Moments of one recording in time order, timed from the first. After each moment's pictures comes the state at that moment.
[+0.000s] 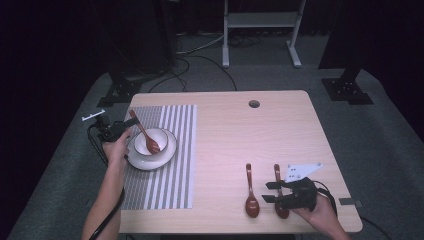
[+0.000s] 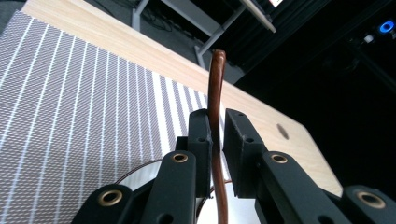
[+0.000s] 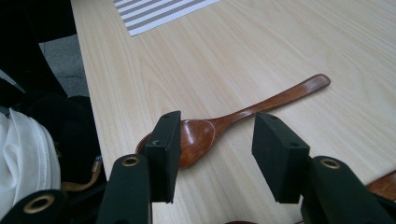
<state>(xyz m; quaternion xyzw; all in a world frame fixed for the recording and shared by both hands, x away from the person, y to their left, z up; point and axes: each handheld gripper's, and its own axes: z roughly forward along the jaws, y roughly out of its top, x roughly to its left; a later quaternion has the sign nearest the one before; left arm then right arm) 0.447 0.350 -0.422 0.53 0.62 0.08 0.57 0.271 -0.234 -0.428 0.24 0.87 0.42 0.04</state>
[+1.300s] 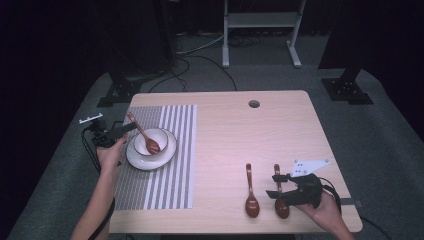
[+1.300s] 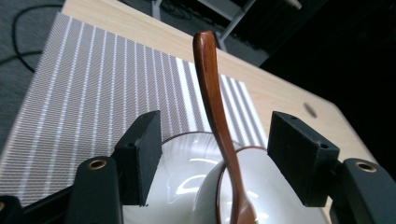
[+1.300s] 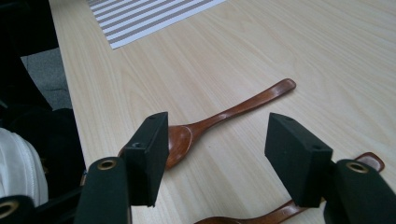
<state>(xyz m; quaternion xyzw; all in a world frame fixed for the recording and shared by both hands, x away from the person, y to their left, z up) 0.426 0.357 -0.414 0.57 0.62 0.11 0.53 0.277 -0.247 -0.421 0.27 0.86 0.43 0.06</state>
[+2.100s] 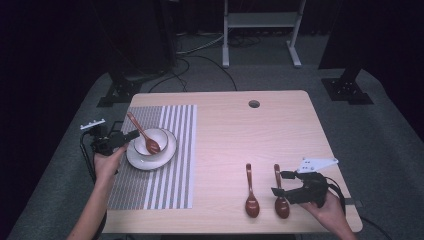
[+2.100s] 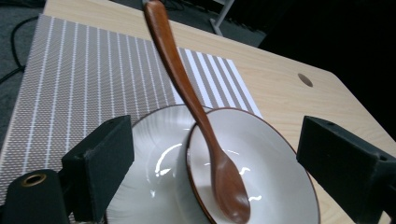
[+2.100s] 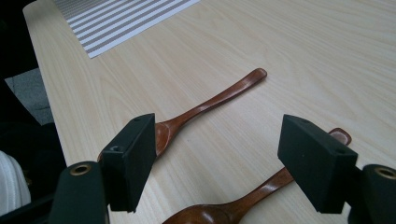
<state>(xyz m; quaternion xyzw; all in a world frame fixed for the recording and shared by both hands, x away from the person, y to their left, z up) 0.397 0.342 -0.407 0.62 0.58 0.13 0.51 0.279 -0.263 -0.425 0.32 0.84 0.44 0.07</state>
